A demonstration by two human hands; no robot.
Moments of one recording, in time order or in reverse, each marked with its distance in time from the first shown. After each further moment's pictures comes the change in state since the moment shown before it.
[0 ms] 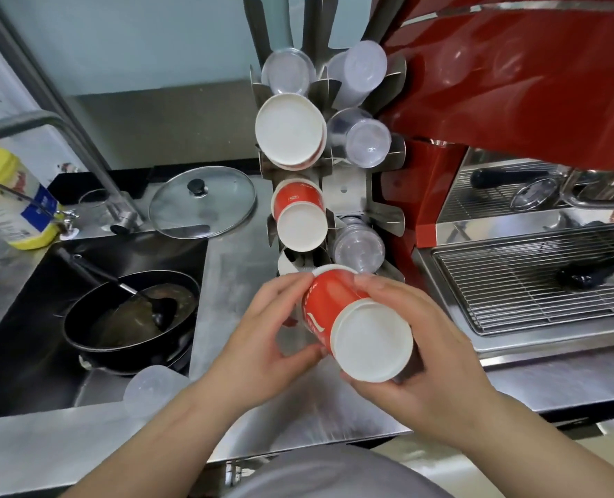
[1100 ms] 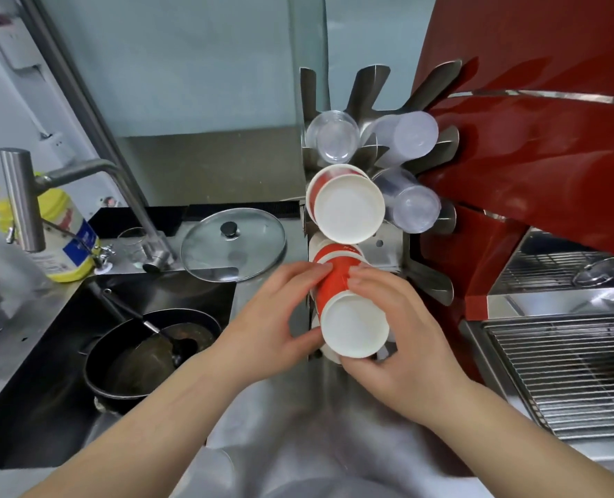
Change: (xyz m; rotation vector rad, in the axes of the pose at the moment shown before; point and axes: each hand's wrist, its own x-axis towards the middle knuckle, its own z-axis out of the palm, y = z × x) left_hand 0.082 -0.032 -0.064 0.225 0.020 0.095; right_hand 0.092 0.043 0.049 0.016 0.027 -0.093
